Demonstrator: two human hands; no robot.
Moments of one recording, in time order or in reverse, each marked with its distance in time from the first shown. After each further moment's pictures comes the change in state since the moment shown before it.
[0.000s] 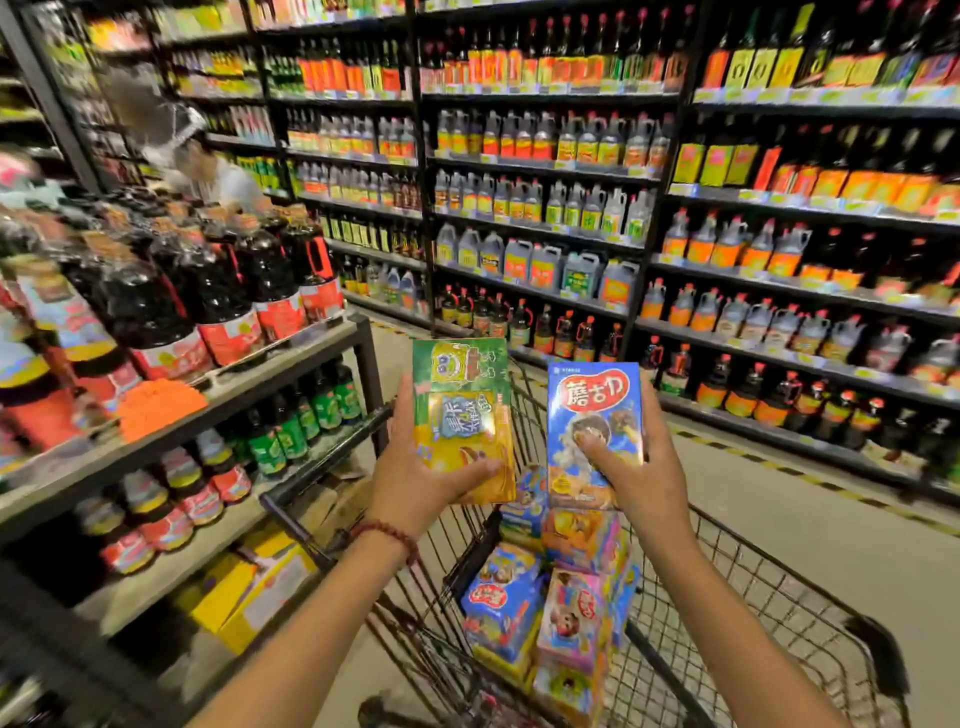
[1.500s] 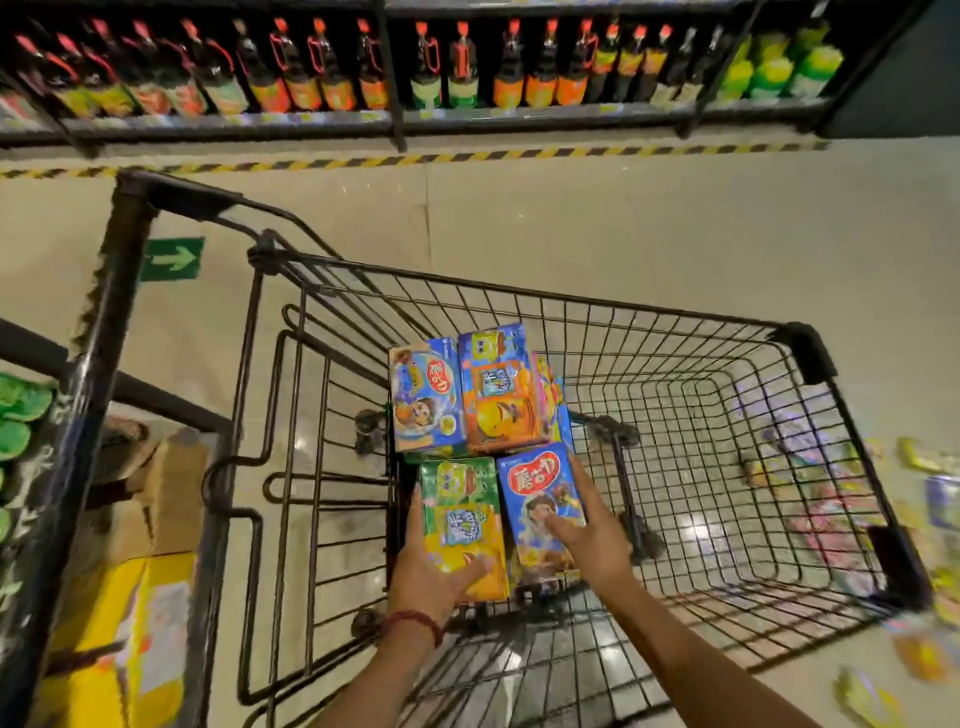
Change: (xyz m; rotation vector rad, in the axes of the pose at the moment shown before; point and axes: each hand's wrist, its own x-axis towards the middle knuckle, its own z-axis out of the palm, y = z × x) left_hand 0.014 -0.319 0.130 0.122 -0.779 -0.636; right_hand -0.052 0.292 0.043 -0.300 0.261 0.838
